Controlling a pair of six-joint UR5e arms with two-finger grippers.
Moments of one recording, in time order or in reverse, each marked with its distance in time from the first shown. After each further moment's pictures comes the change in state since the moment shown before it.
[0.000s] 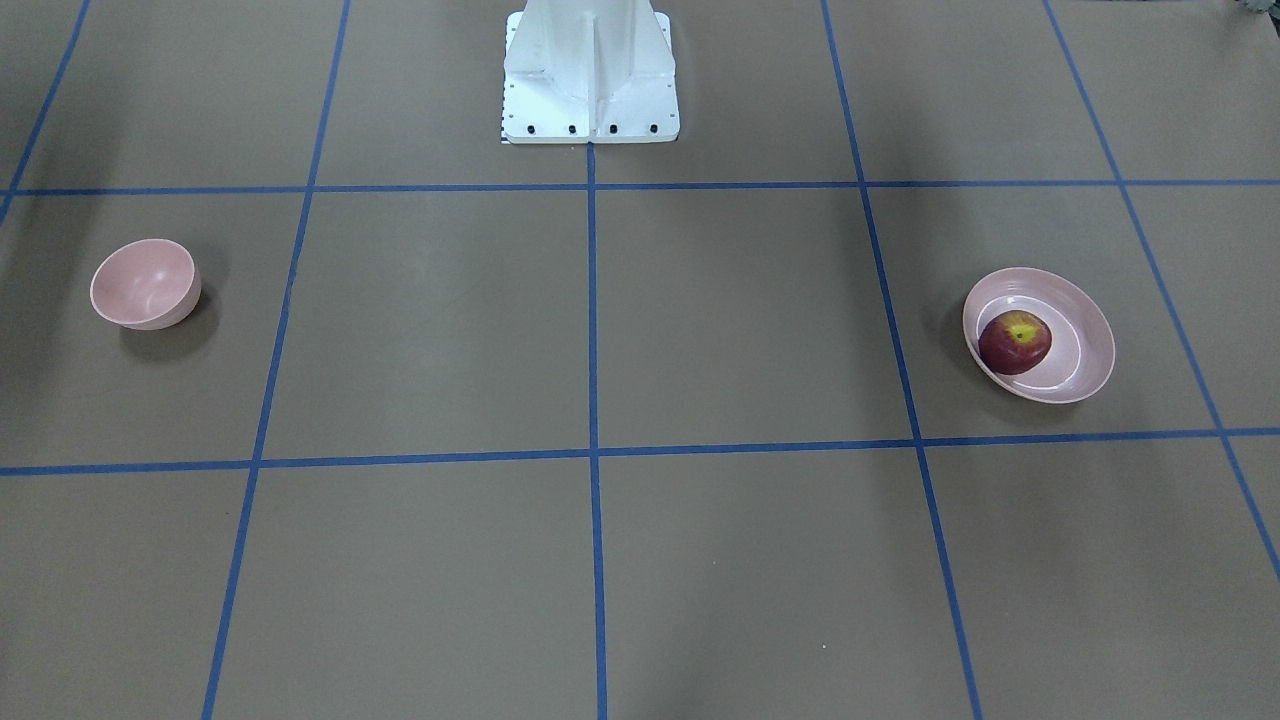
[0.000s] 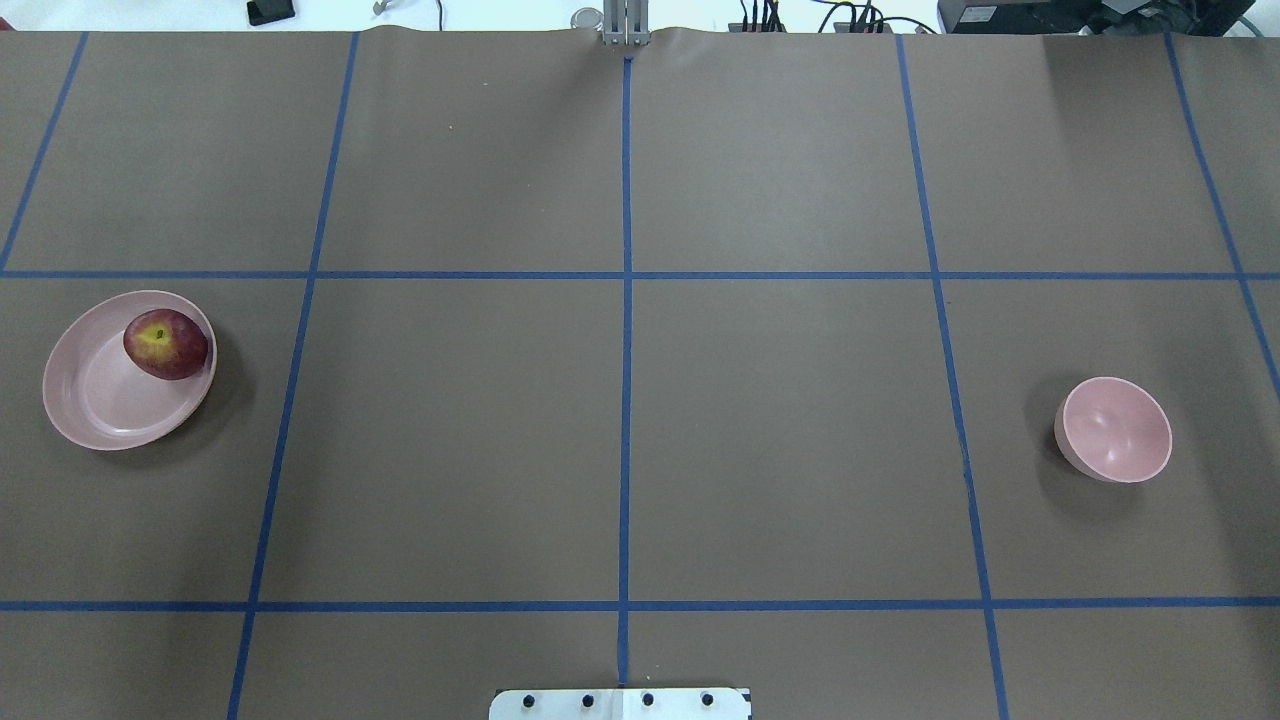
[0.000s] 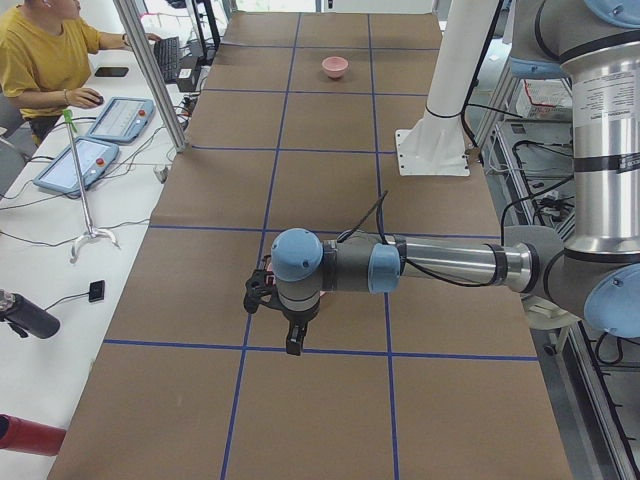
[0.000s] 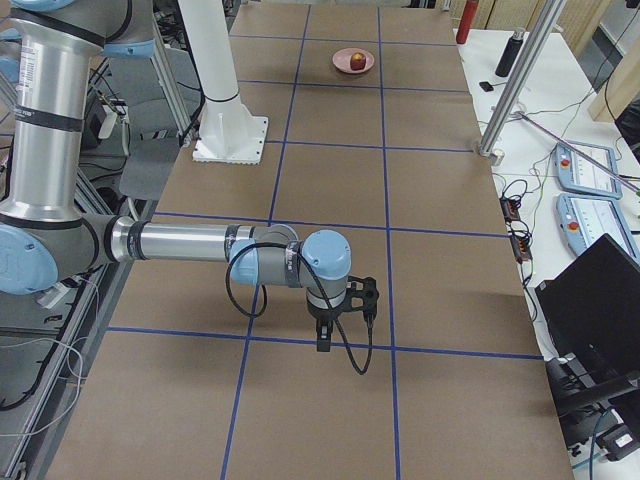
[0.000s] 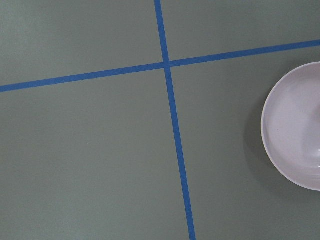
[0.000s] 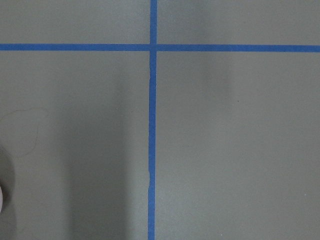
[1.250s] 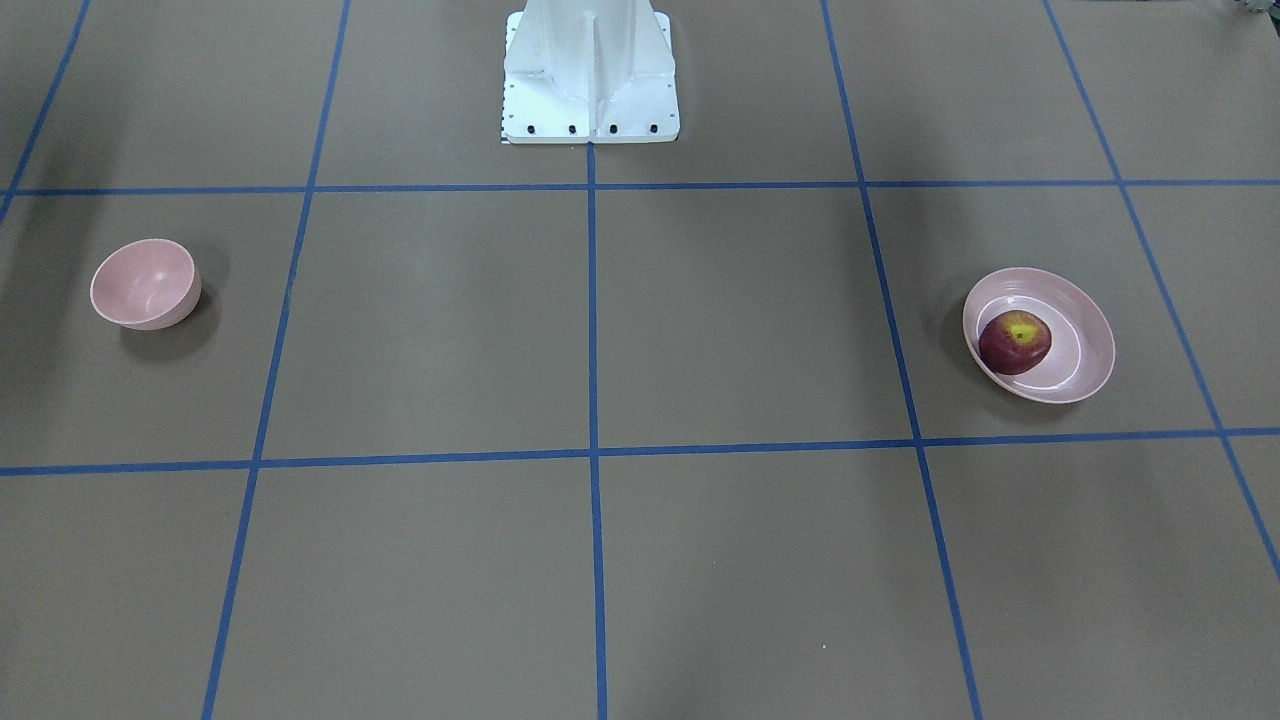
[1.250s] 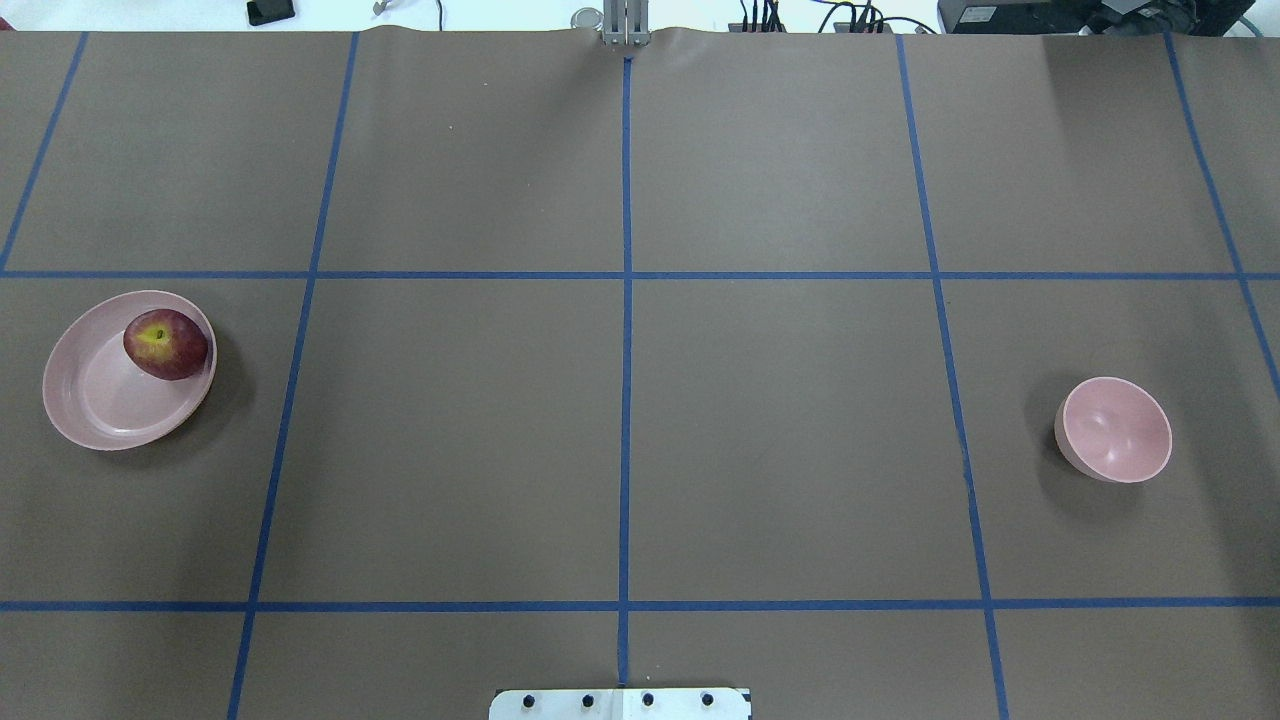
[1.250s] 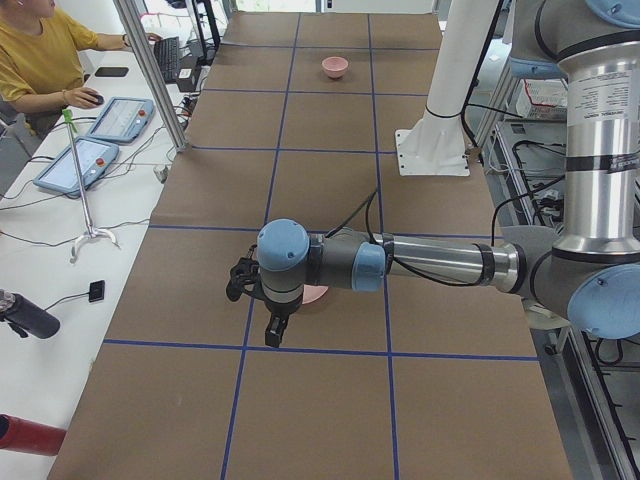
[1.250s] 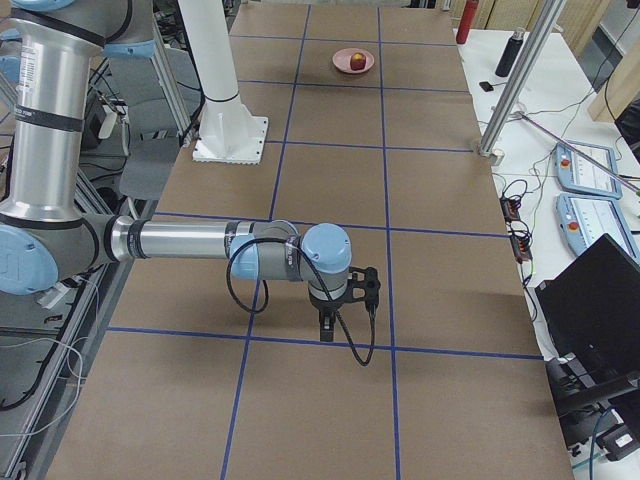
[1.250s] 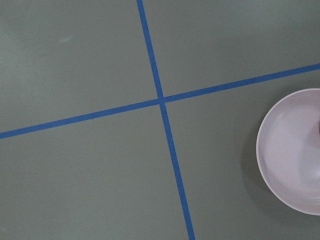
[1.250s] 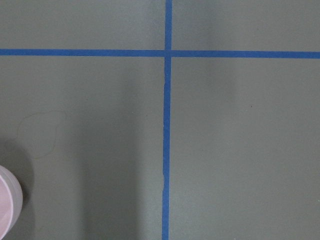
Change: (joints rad) left arm 0.000 -0.058 0.040 -0.084 0.001 0.003; right arm -0.010 0.000 0.025 0.028 0.064 0.015
